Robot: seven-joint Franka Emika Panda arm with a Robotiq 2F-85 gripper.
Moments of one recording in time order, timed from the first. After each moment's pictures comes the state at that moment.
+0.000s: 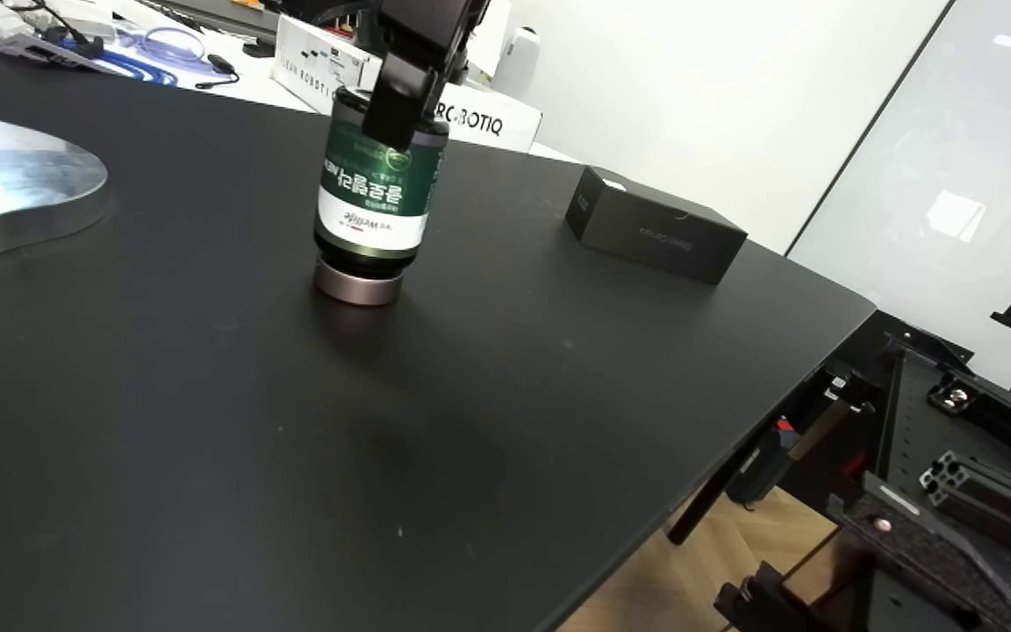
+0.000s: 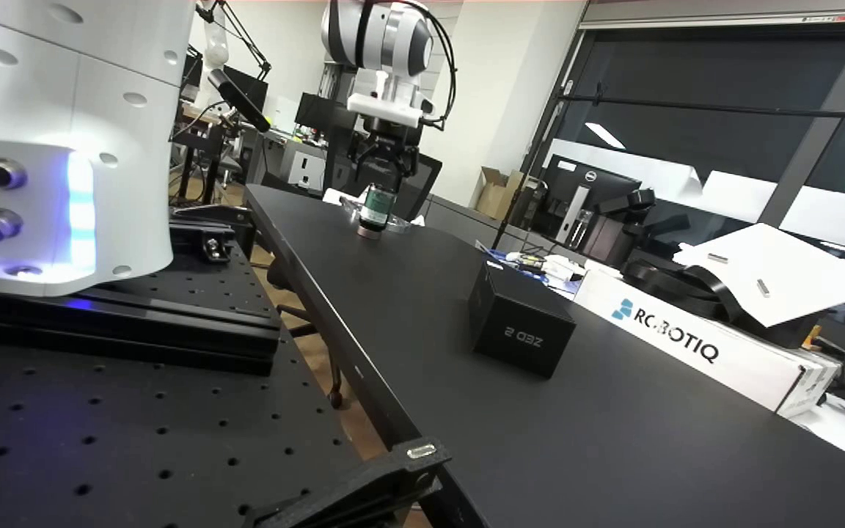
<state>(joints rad) 0.41 0.33 0.24 -2.23 -0.30 2.72 0.10</state>
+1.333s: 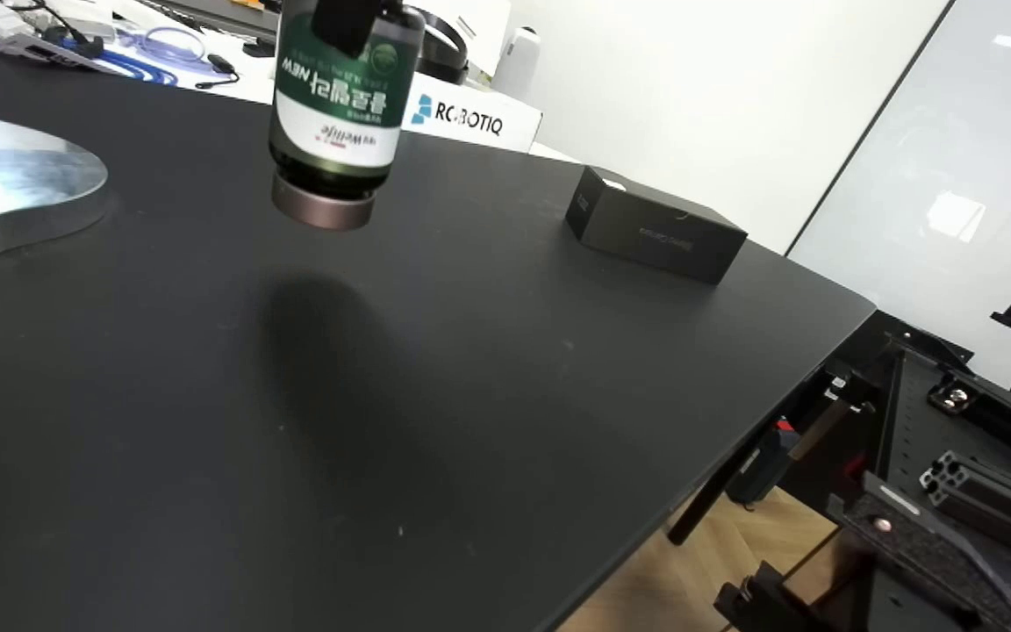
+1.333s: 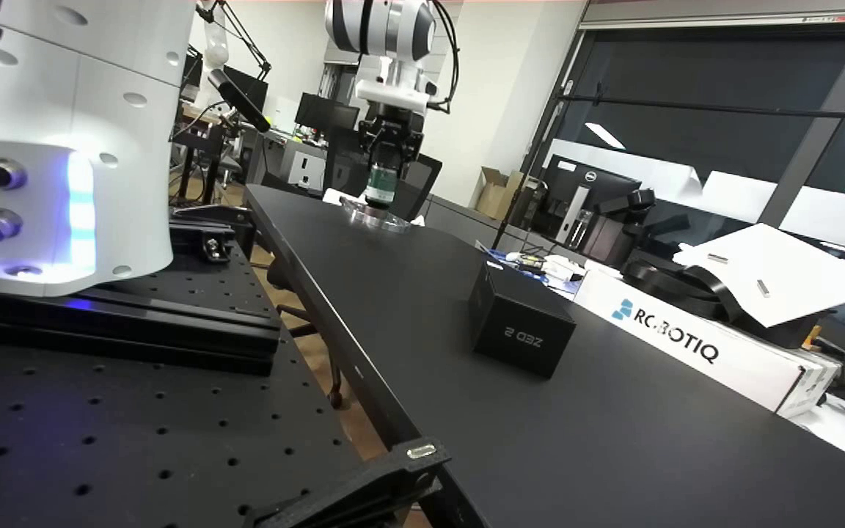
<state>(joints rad) 0.44 0.29 0.22 -2.19 -0.30 2.72 0.05</state>
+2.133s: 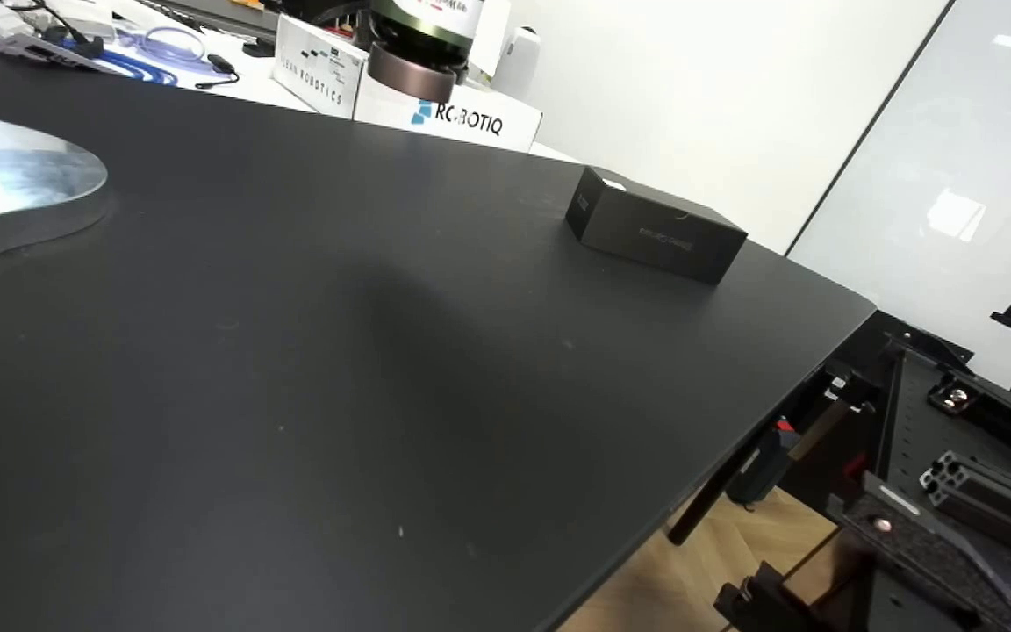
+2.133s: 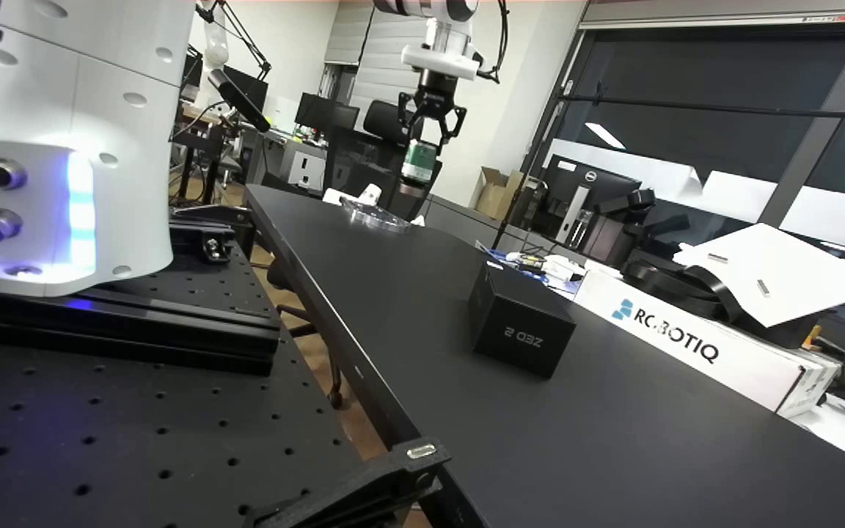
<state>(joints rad) 0.29 0.14 0.26 -2.19 -0.09 2.56 -0.21</state>
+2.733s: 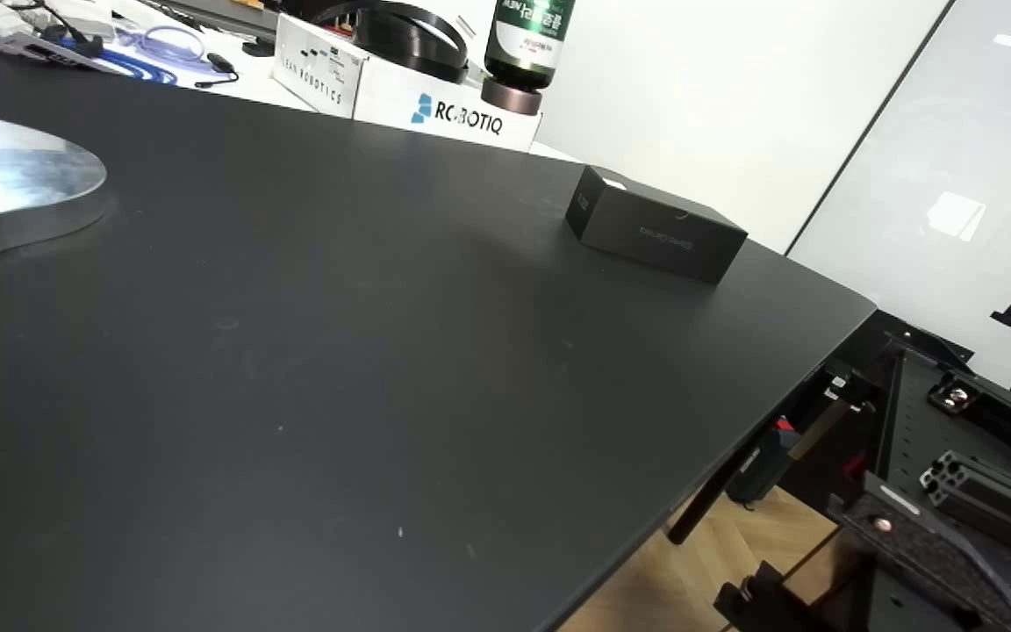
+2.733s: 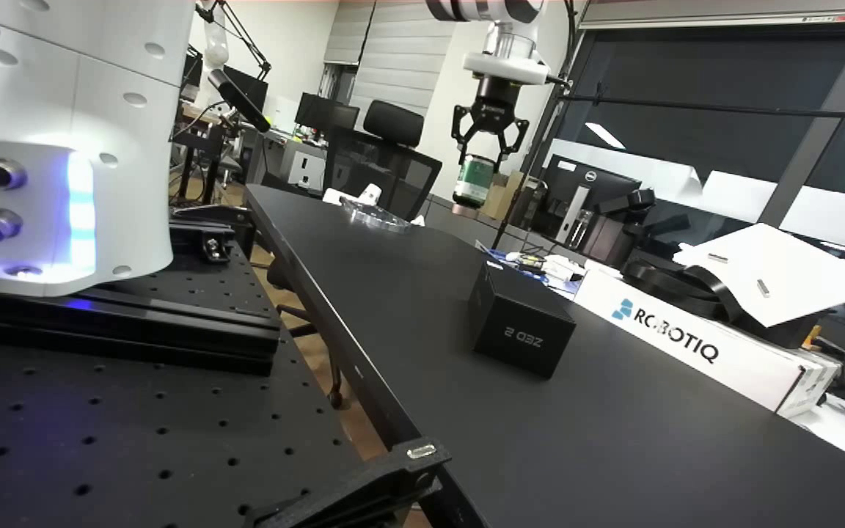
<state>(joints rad) 0.14 0.12 0.17 -2.18 -0.08 2.47 -0.35</state>
